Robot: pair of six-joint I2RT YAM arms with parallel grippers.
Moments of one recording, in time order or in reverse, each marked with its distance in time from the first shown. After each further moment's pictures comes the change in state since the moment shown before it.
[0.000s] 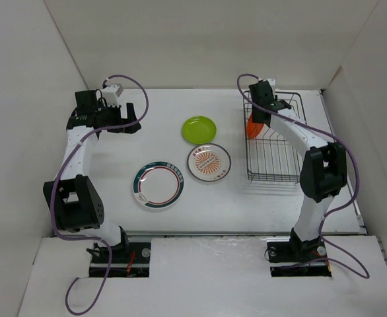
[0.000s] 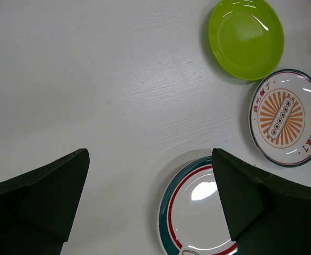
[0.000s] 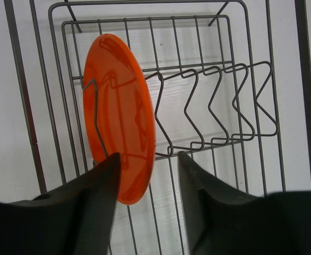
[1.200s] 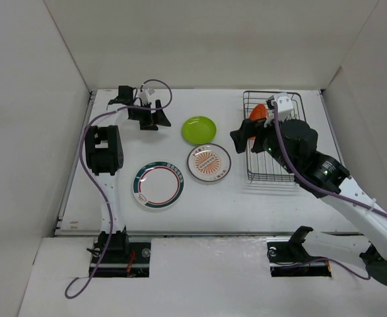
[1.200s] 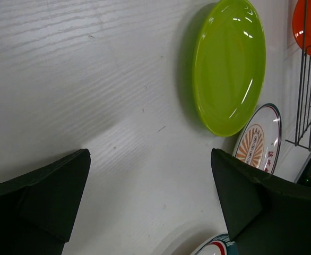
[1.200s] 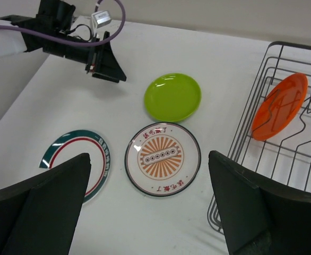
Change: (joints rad) left arm -0.144 0.808 0.571 -0.054 0.280 -0.194; right arm 0.455 -0.866 -0.359 0.101 -0.222 0.046
